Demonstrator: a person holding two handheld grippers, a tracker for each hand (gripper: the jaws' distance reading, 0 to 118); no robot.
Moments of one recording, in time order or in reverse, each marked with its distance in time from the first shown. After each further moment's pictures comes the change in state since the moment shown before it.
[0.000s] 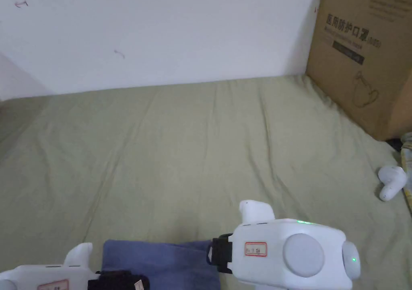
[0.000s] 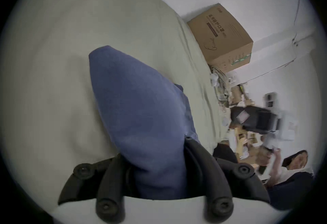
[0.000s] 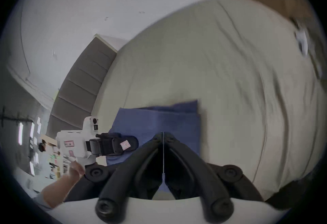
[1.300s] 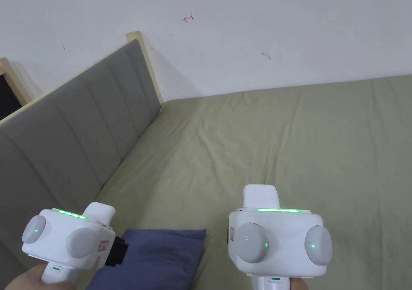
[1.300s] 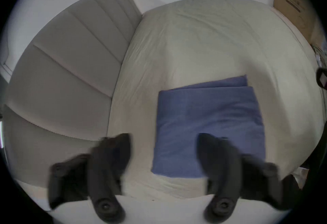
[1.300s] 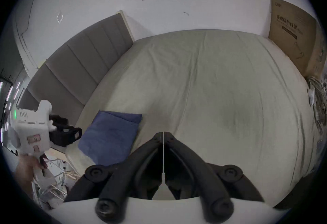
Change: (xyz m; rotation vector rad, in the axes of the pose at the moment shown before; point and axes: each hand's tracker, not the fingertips) left arm -0.130 0.034 0.230 0.017 1.042 -0.253; right arm -0.256 -0.024 -0.139 0.055 -0.121 0.204
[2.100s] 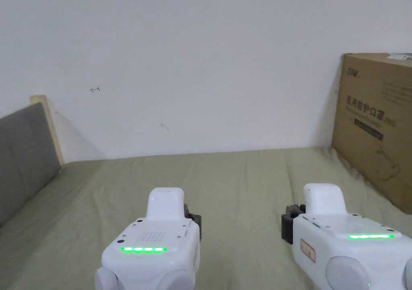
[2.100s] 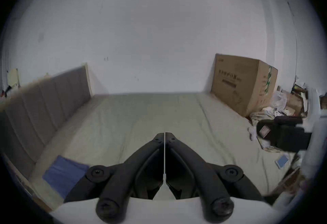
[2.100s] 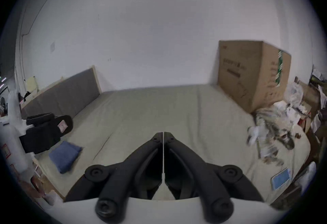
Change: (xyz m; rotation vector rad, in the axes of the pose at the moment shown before) left arm 0.349 0.071 0.250 0.854 -0.247 0.185; right arm 0.285 0.021 0.239 0.534 -0.237 0.064
